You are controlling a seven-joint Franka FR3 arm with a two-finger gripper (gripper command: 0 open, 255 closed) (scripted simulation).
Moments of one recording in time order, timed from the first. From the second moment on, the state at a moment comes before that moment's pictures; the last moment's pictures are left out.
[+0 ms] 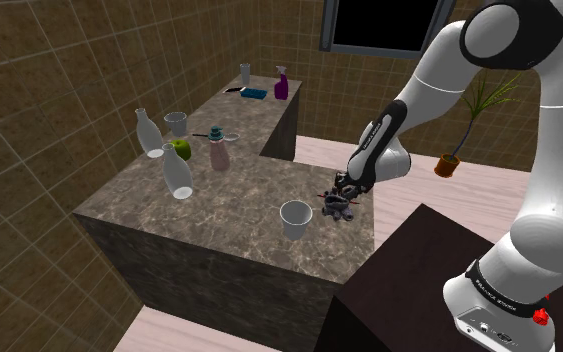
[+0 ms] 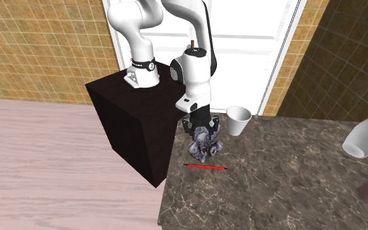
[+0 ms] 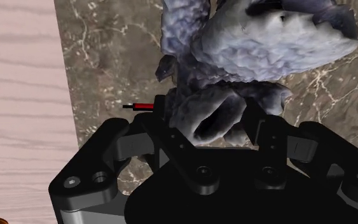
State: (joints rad) arm -0.25 0.50 0.02 -2.49 0.15 3.18 0.53
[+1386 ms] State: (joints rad) arm -0.20 0.31 -0.04 -2.55 0.14 3.03 0.55
